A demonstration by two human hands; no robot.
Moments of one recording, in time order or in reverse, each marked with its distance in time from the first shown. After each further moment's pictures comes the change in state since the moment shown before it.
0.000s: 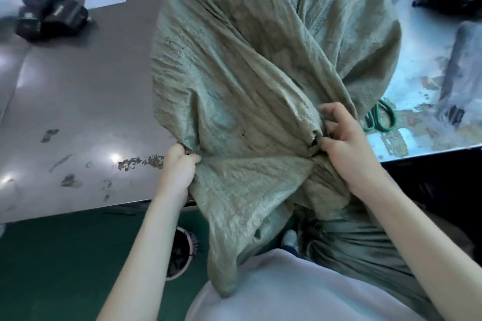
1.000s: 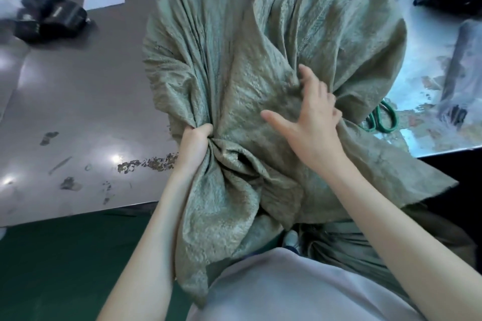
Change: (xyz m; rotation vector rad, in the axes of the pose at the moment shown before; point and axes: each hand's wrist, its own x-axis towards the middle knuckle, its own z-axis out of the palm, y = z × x) left_hand 0.016 0.036 0.026 0.041 -0.055 0.216; right_hand 0.025 -0.030 0.048 -0.694 0.174 -0.156
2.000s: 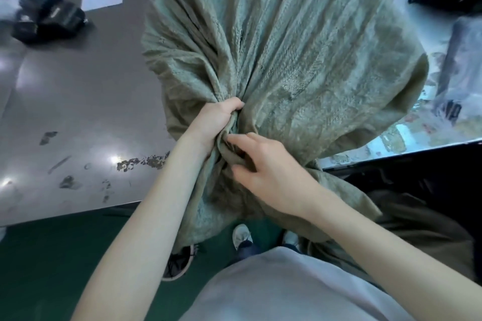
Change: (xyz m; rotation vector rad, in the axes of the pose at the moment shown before) left_hand 0.004 0.036 0.027 -0.097 -0.220 -0.199; right_hand -0.054 -0.032 0.009 0.140 -0.452 -0.336
